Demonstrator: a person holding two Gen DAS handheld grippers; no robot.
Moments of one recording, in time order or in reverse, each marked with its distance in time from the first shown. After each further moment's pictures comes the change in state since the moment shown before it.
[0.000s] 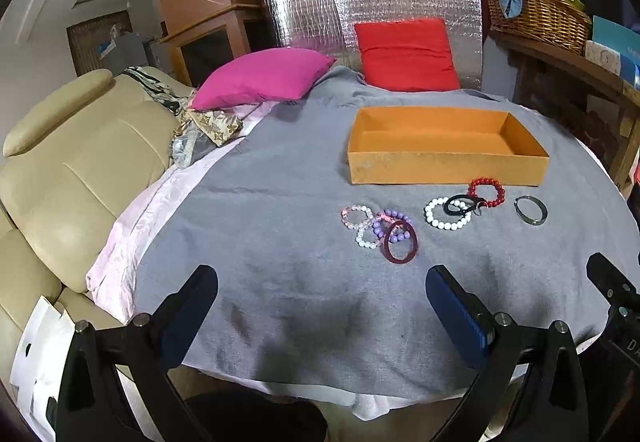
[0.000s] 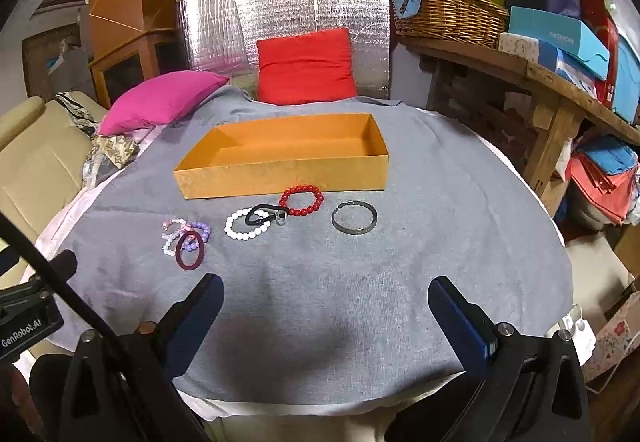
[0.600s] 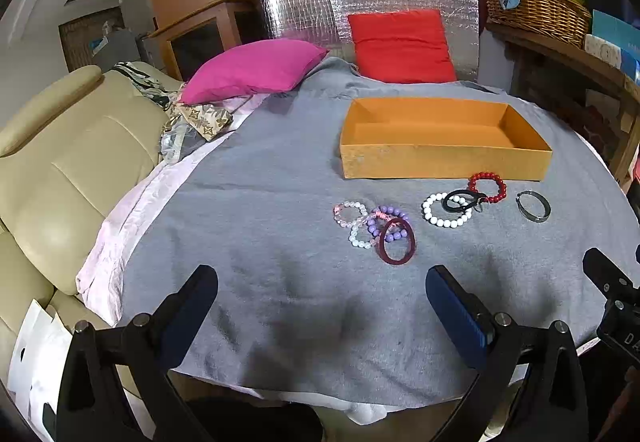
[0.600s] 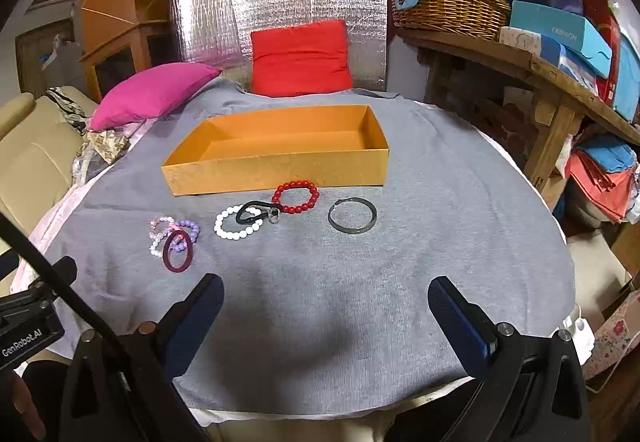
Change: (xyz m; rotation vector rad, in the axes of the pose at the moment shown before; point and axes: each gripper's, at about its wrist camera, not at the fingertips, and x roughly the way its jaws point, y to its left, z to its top) left arm 0.020 -0.006 0.003 0.034 0.026 -0.003; right arm 0.023 0.003 0.004 0.000 0.026 -0.019
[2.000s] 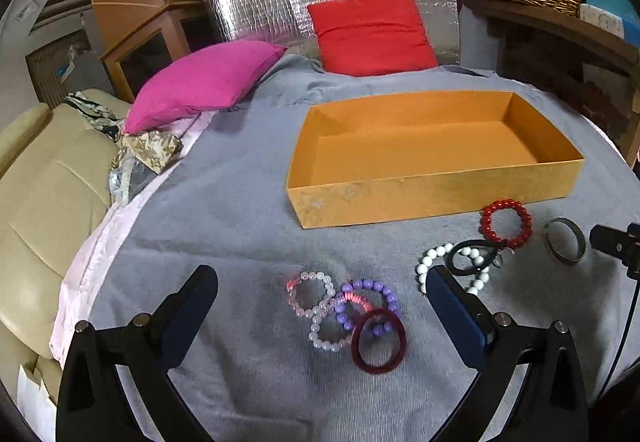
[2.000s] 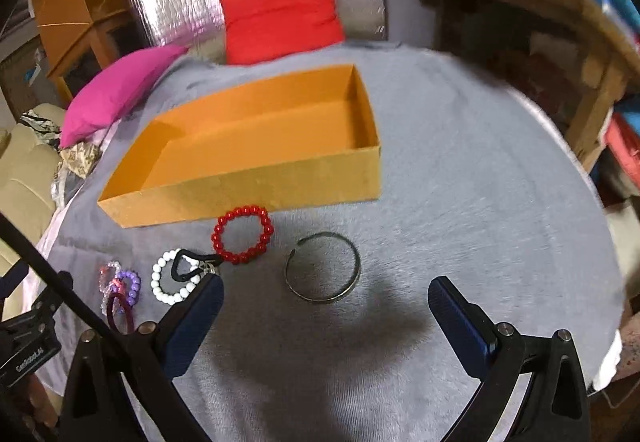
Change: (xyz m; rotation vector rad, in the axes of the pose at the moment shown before) left arm 0.115 -0.049 0.068 0.100 0.004 -0.052; right arm 0.147 -0.060 0.069 0.091 0.213 0.118
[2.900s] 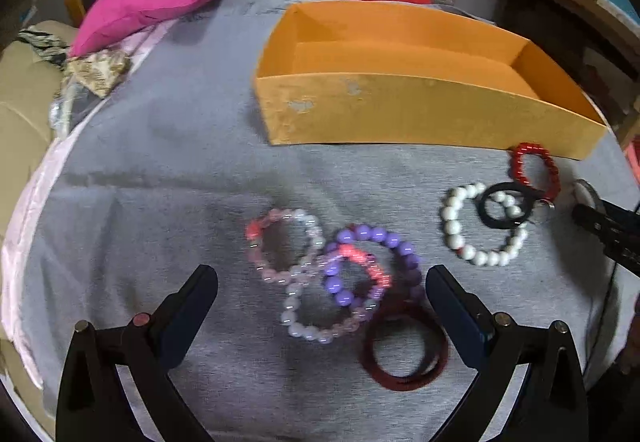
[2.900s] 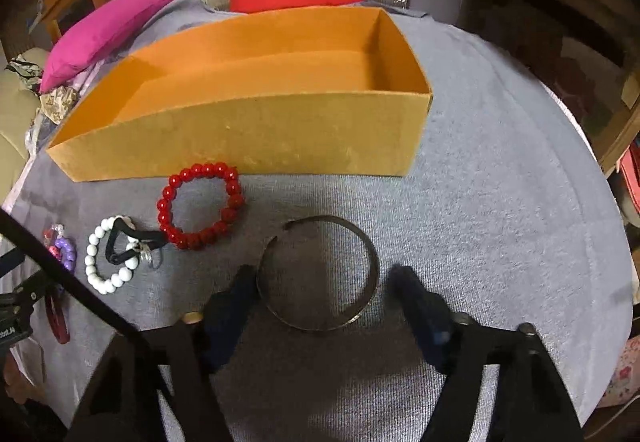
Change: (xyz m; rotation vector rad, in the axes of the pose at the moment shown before) left arm 0.078 0.013 -0.023 -0.050 0.254 -0.195; right arm 0.078 0.018 -0.007 -0.131 0.084 -0.087
